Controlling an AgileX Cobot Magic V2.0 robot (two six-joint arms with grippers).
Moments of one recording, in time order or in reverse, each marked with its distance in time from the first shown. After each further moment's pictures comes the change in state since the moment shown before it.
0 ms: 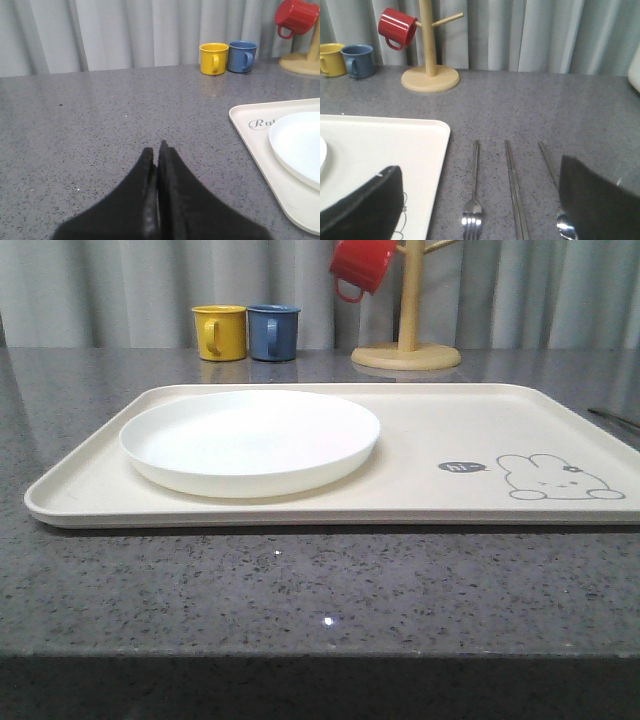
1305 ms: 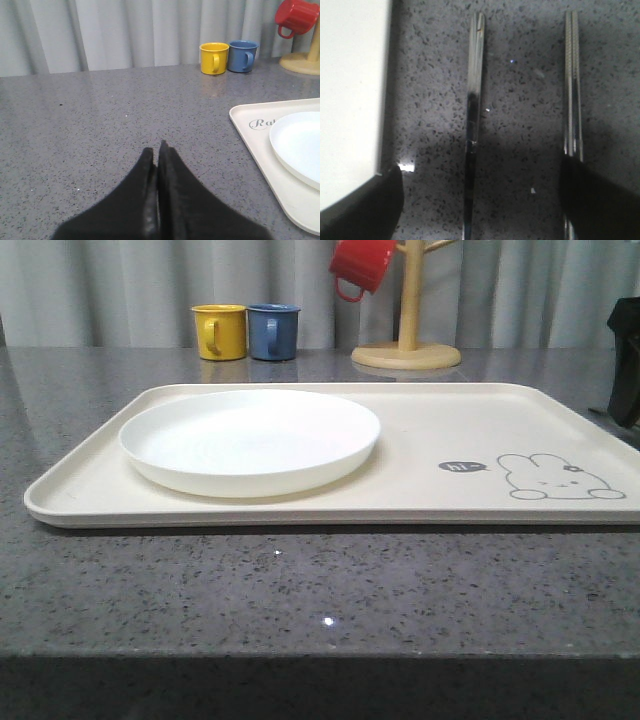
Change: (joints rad) left arm 0.000 0.000 0.000 0.000 0.000 0.000; right arm 0.000 1.202 -0.590 0.000 0.308 0.000
